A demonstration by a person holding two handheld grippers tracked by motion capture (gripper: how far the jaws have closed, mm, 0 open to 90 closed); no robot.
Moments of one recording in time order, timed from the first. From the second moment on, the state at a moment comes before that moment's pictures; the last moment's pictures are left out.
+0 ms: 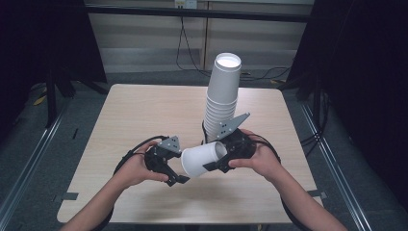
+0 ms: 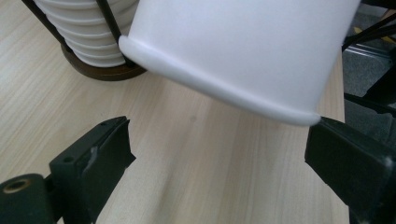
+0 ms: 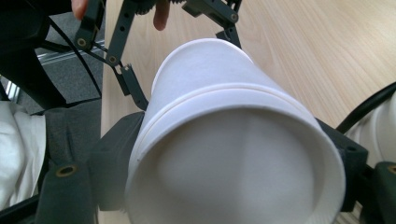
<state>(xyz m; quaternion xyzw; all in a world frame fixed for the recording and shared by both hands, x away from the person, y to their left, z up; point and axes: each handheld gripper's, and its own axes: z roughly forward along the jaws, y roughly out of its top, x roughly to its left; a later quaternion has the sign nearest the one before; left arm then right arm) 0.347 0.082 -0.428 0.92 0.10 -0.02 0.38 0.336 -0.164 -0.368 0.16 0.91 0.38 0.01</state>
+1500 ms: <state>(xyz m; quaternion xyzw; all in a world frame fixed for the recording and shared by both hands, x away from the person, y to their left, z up) 0.352 0.081 -0.423 0.91 0.06 -0.02 0.41 0.341 -0.160 -0.371 0.14 0.90 0.40 -0.02</state>
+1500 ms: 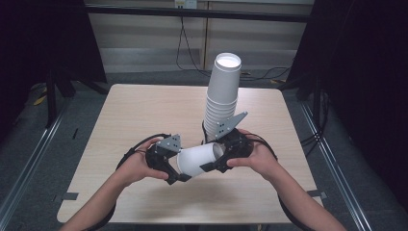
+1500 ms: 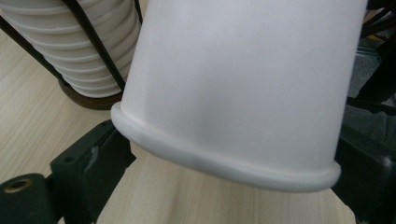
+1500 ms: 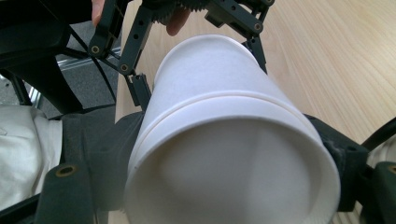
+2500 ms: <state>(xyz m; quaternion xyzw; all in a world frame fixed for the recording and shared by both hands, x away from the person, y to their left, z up) 0.350 0.078 -0.417 0.91 0.03 0.01 0.41 0.342 -0.156 -0.372 0.14 0.90 0.40 -0.03</state>
